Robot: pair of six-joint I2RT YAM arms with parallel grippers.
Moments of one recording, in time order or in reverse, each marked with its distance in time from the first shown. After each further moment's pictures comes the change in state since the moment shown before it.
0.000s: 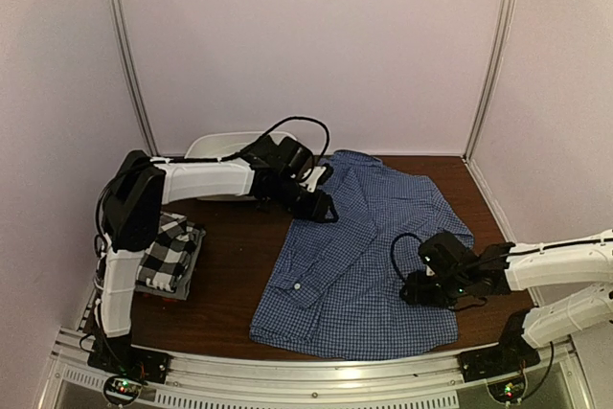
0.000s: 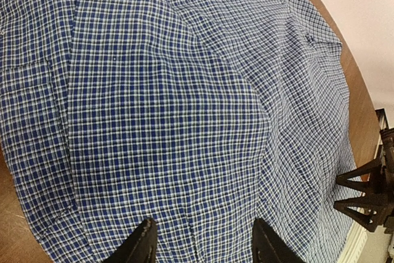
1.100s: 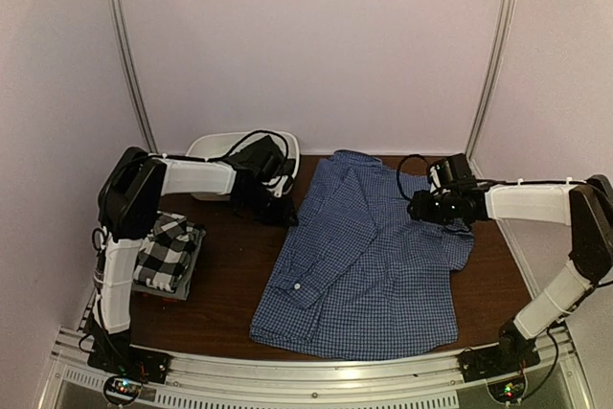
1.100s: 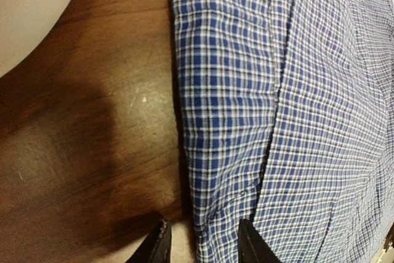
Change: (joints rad) left arm 0.164 0.035 -0.122 -0.008 -0.069 -0.073; right arm -0.483 0.387 0.429 0.202 -0.072 -0.455
